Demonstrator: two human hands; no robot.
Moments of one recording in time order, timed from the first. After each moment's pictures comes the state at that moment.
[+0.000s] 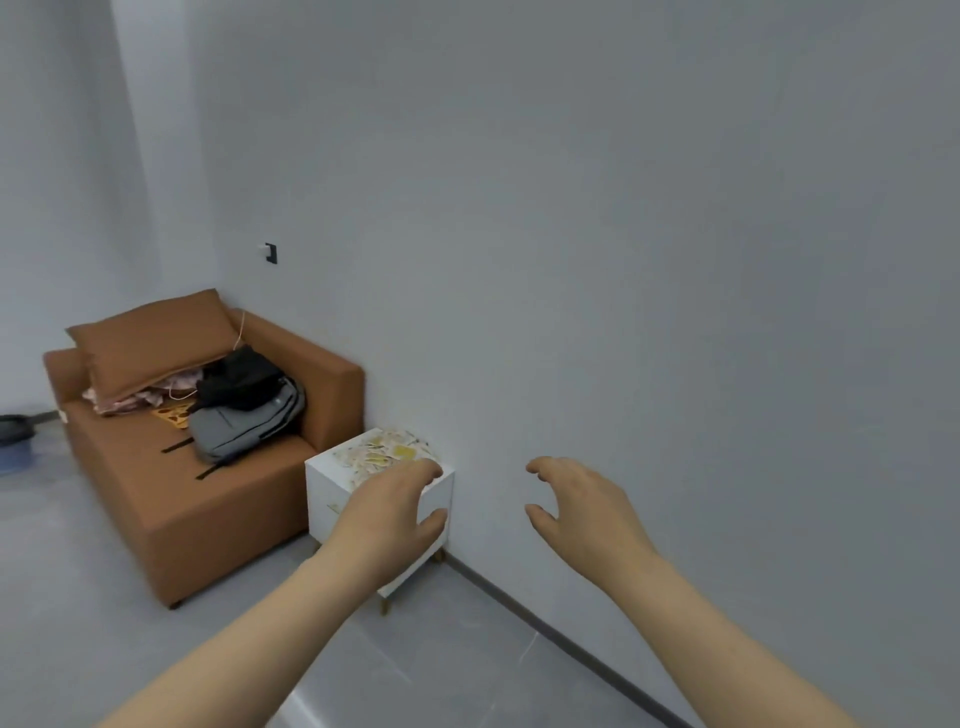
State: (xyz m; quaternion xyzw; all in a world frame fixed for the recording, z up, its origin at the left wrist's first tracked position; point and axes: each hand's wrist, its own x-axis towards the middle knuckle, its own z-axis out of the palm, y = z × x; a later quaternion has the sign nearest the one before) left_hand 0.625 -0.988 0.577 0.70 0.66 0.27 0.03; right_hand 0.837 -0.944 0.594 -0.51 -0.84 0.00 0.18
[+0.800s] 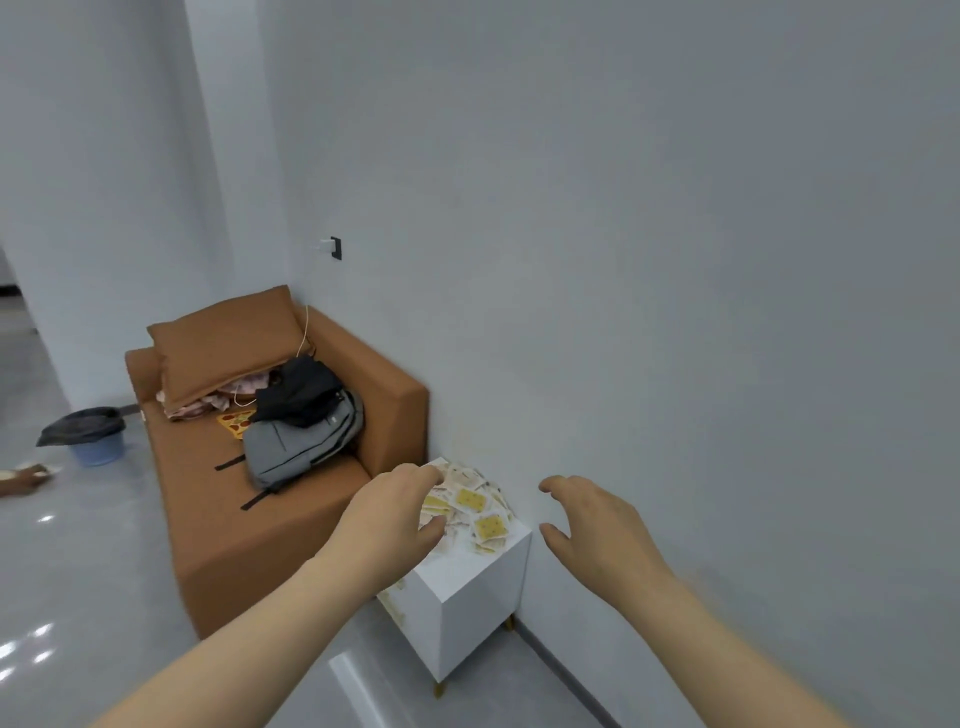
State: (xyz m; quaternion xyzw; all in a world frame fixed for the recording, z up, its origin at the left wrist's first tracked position) left_hand 0.466 -0.648 0.555 0.66 0.73 0.21 0.00; right_hand 0.682 -0.565 0.553 -0.44 -0.89 0.03 0.14
